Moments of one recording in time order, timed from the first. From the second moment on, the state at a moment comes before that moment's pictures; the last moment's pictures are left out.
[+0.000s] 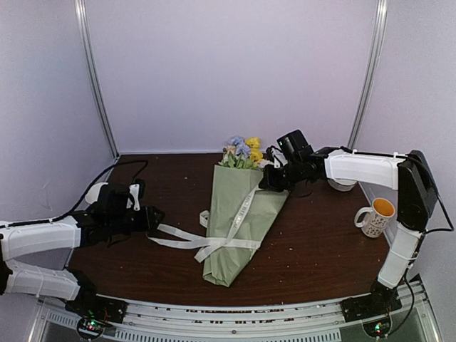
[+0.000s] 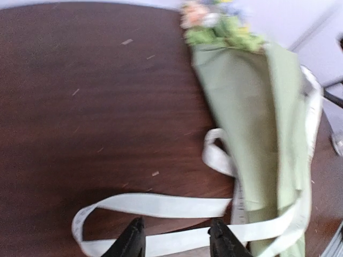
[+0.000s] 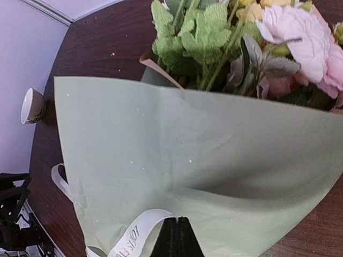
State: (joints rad) left arm -0.56 1.08 0.45 0.00 -0.02 -0.56; right arm 0.60 1.79 1.35 -0.36 -0.19 0.56
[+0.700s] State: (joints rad) left arm -1.00 1.73 1.05 -0.22 0.07 0.44; right arm 0.55 1.86 1.44 -0.44 -0.14 0.54
